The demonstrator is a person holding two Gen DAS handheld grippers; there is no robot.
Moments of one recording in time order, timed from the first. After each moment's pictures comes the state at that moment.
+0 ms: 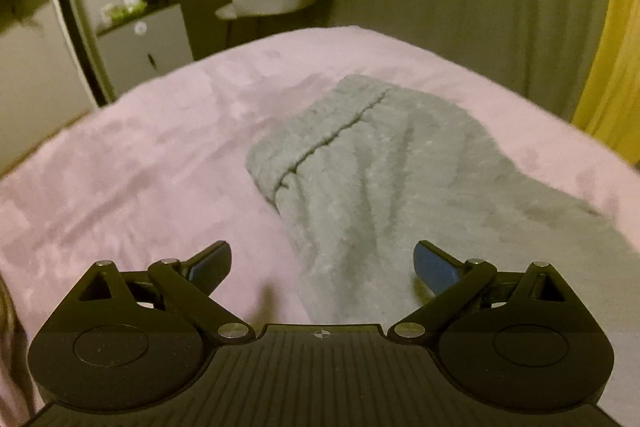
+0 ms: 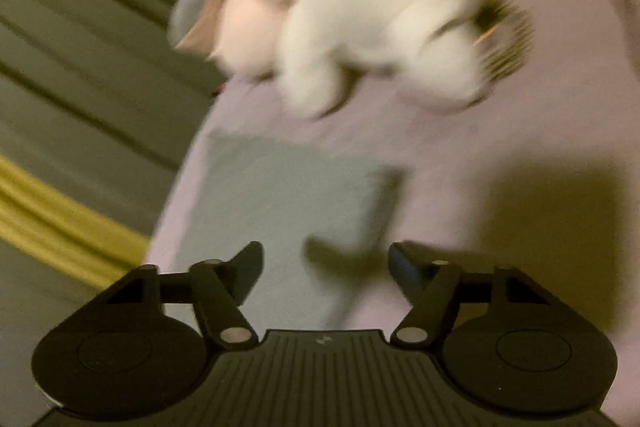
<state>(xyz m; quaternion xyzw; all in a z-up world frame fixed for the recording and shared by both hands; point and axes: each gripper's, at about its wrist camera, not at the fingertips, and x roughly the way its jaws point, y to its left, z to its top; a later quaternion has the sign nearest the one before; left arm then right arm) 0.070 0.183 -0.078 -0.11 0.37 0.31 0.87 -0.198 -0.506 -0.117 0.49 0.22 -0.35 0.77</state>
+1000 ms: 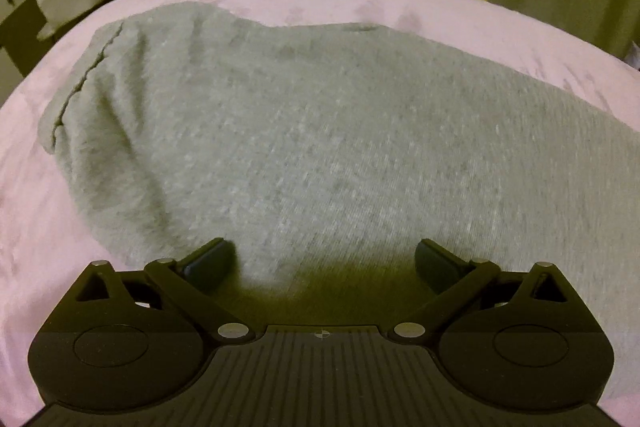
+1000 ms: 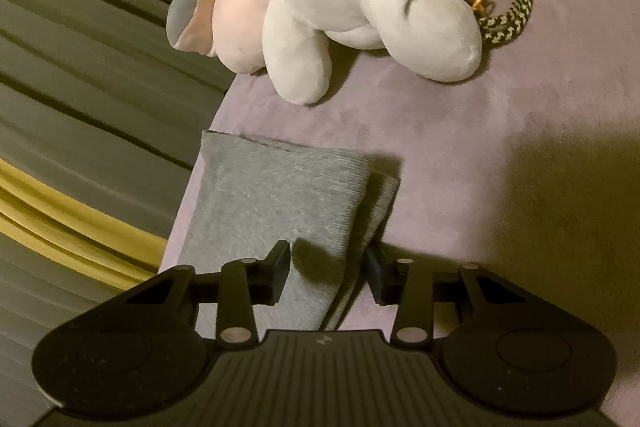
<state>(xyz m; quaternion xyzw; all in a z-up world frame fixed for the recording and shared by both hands) 0.084 0.076 -0.124 0.00 0.49 0.06 0.87 -0.211 -0.506 -0.143 0.53 0.20 -0.29 0.77</state>
